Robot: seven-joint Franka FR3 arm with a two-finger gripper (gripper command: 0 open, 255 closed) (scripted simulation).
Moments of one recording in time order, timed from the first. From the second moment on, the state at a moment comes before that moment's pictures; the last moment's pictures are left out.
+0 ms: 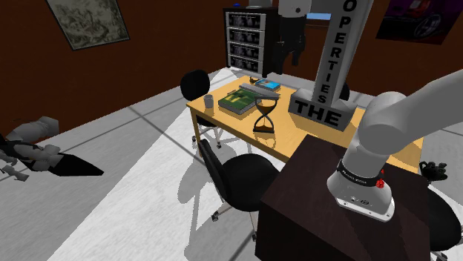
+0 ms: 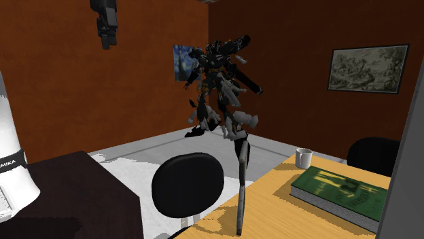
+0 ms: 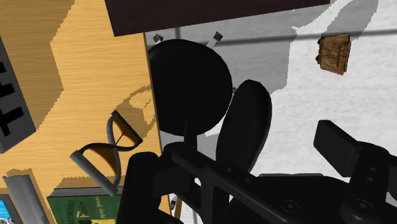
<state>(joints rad) -0.01 -0.75 0.03 -2.36 -0.03 1.60 0.17</state>
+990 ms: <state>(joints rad) -0.08 -0.53 -0.21 -2.44 -0.14 1.93 -0.10</state>
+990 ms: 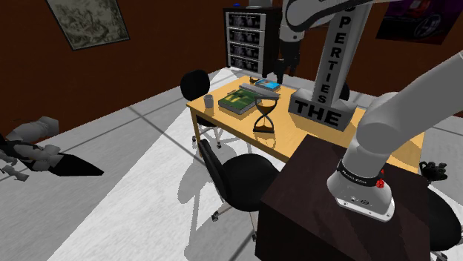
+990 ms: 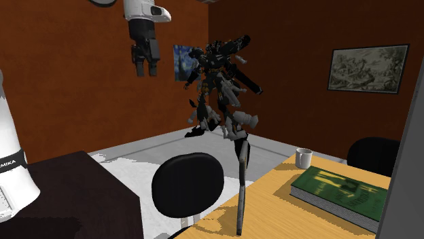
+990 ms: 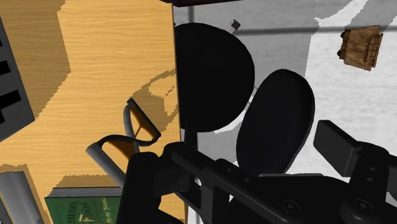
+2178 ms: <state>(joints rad) -0.13 0.10 -0.47 -2.18 0.08 2.28 -0.60</state>
